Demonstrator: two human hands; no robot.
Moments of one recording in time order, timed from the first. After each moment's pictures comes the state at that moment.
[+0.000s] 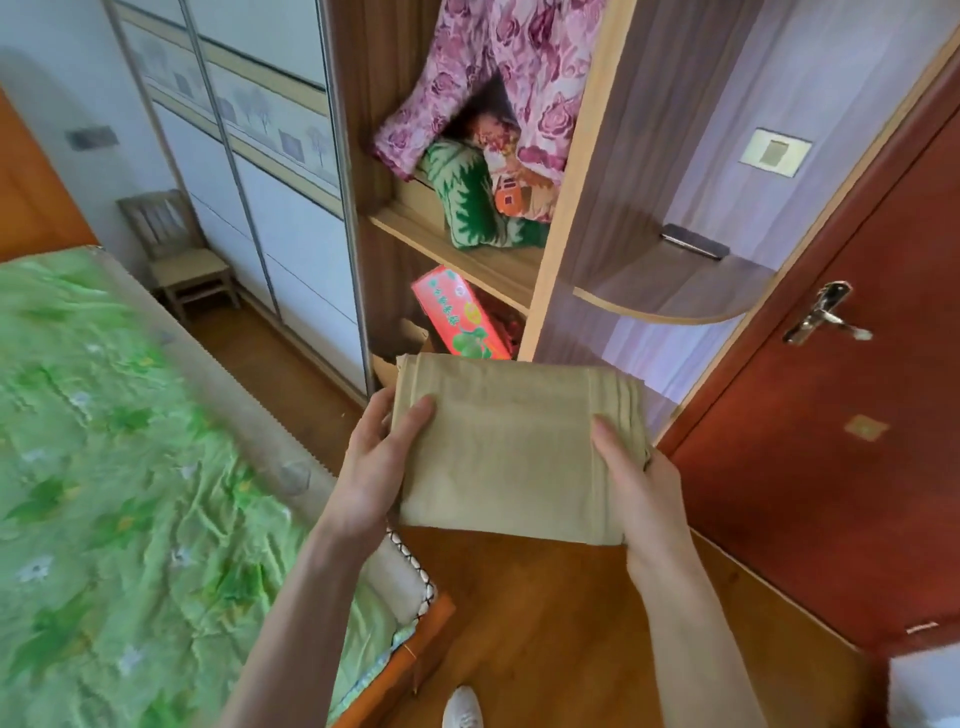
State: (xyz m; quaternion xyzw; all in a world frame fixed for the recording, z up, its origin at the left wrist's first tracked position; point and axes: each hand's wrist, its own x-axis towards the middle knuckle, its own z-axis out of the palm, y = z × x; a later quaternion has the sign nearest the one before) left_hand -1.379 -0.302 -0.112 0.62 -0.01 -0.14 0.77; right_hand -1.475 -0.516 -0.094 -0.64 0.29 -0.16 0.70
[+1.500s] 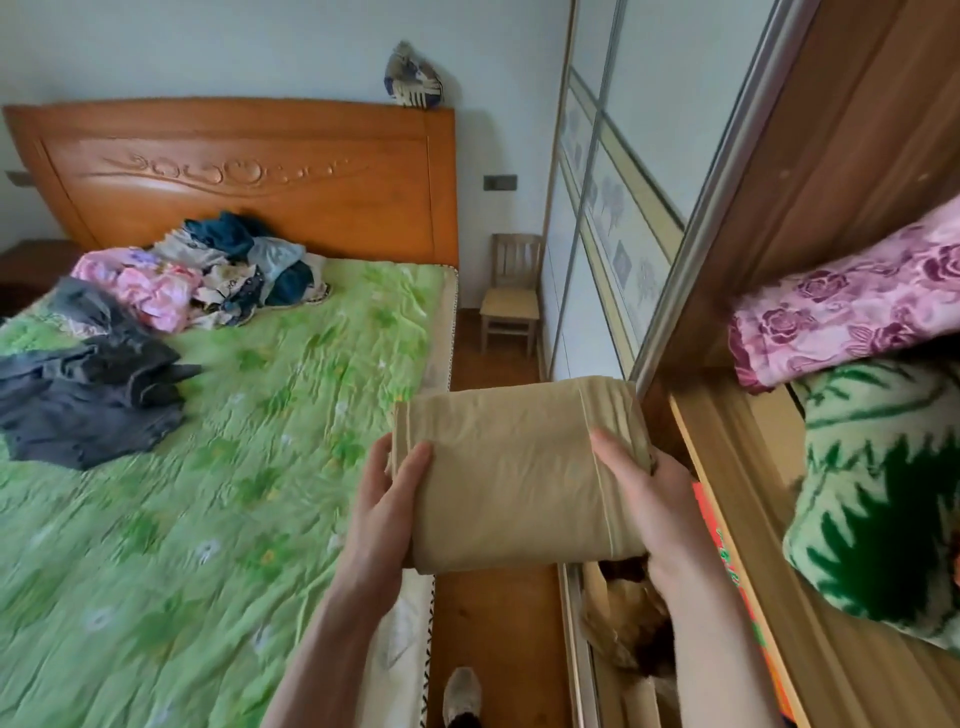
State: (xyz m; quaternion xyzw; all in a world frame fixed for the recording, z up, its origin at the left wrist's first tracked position) left_hand -0.933 -0.270 -0.121 0.56 0.30 0.22 0.74; right_hand -0.803 -0.464 -0.098 -0.69 -0.03 0.21 0.69
